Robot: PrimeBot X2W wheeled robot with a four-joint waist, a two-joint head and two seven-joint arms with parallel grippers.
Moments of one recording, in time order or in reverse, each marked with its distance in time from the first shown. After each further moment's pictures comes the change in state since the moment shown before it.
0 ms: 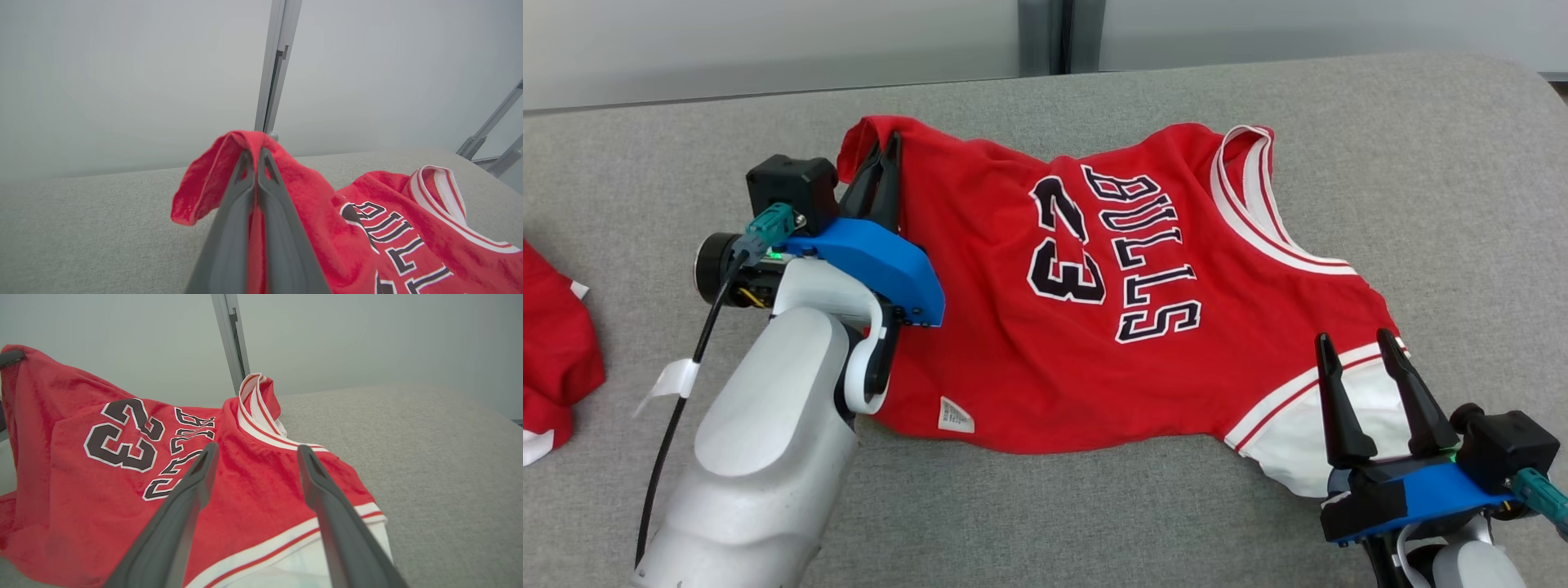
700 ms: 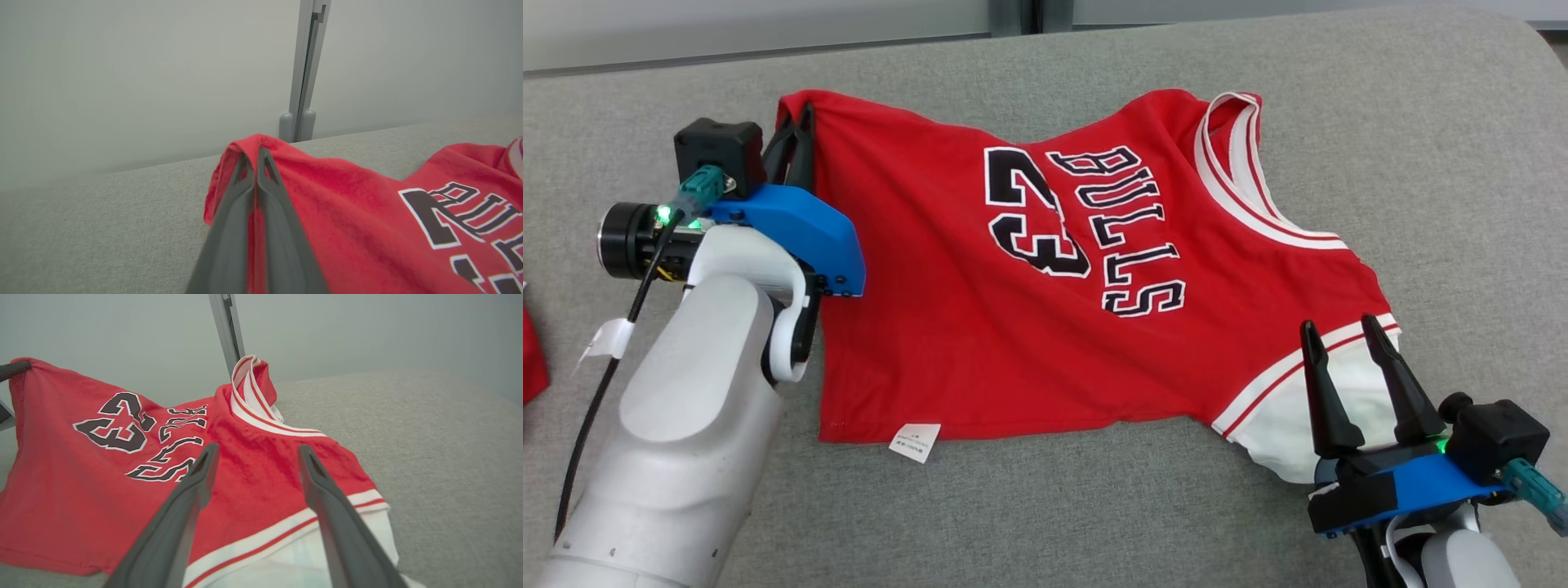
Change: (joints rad) left arm -0.069 0.101 -0.005 0.054 0.054 0.039 0.021; right arm -0.021 0.000 0.030 -0.010 0.011 0.000 -0.001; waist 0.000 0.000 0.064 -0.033
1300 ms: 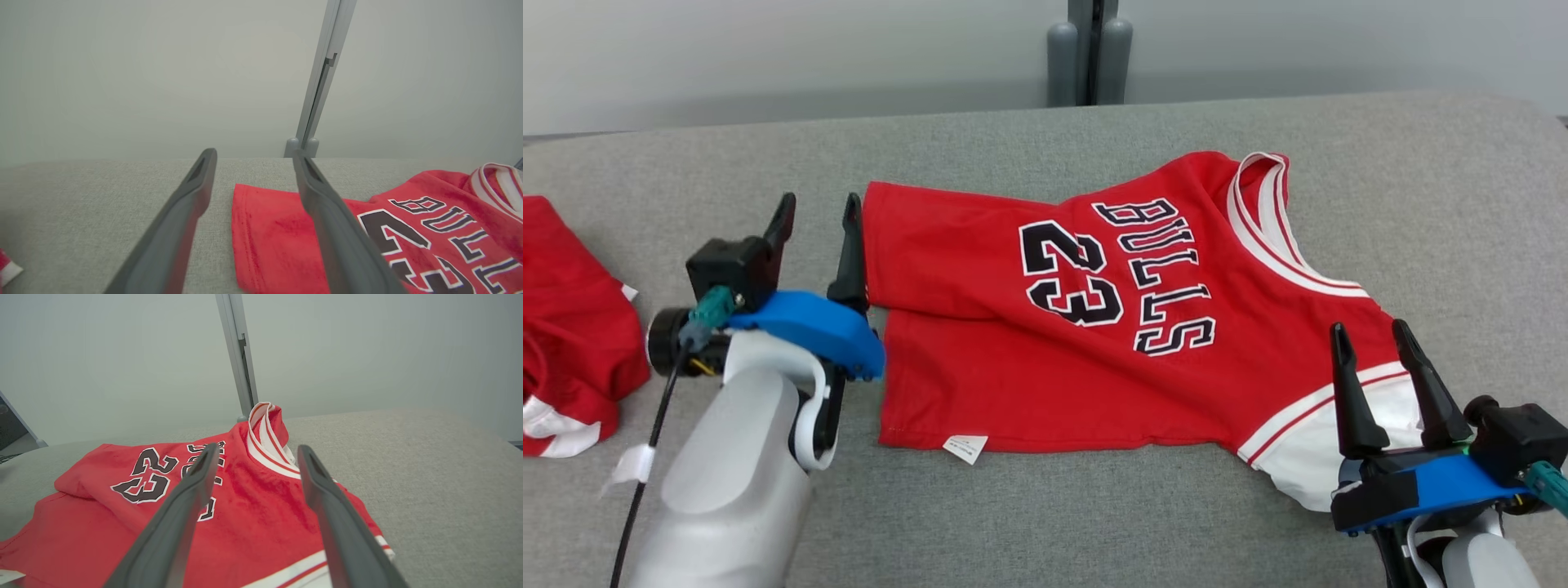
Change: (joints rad) left arm 0.106 -0.063 0.050 0.136 -0.071 -0.093 -0.247; right arm 0.001 0.000 -0.052 0.019 -0.011 0.000 -0.005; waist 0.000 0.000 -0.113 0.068
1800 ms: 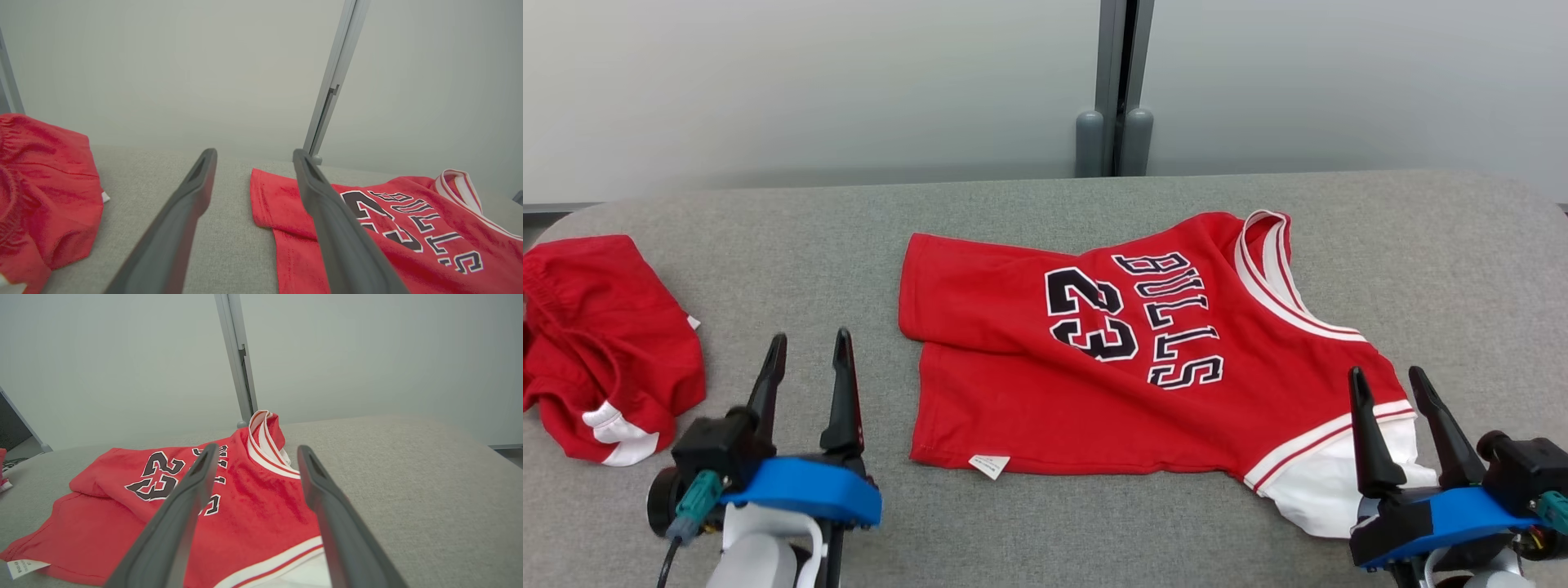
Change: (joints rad) left arm 0.445 -0.035 0.185 -0.404 0.119 -0.002 -0.005; right arm 0.071 0.000 -0.047 0.008 -0.005 0.000 0.037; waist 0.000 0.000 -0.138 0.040
